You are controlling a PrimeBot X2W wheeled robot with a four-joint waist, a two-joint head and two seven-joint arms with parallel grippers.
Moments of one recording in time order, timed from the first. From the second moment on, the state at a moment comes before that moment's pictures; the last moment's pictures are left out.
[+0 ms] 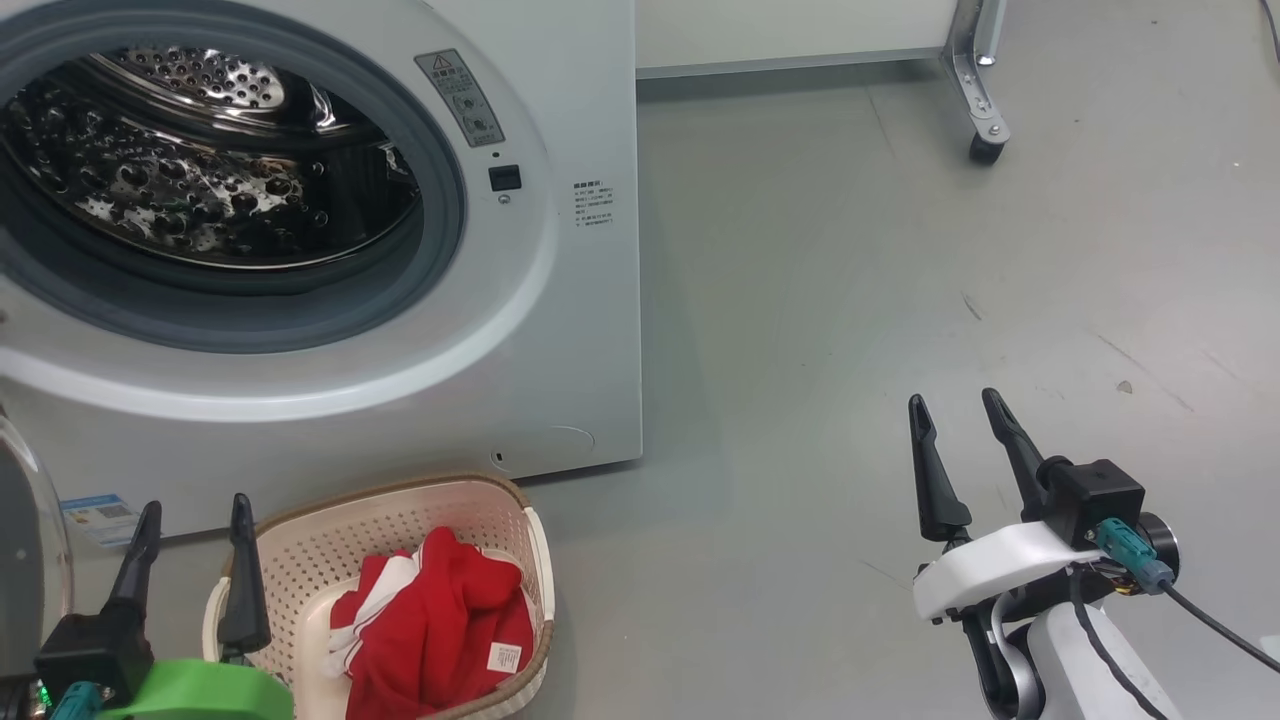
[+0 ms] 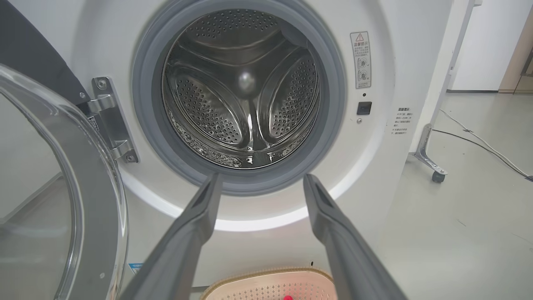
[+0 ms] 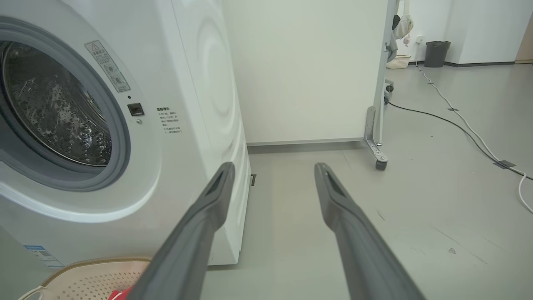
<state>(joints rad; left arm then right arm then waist) 0.03 0.04 0.12 0.16 -0.19 -0.07 -0.25 -0.13 -0.05 0.20 0.30 0.30 -0.02 -0.26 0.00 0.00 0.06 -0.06</state>
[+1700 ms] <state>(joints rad) 0.03 0.04 0.08 0.20 -0.20 -0.07 -0.25 -0.11 -0.05 0.20 0.30 0.30 -0.02 -0.26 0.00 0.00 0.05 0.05</state>
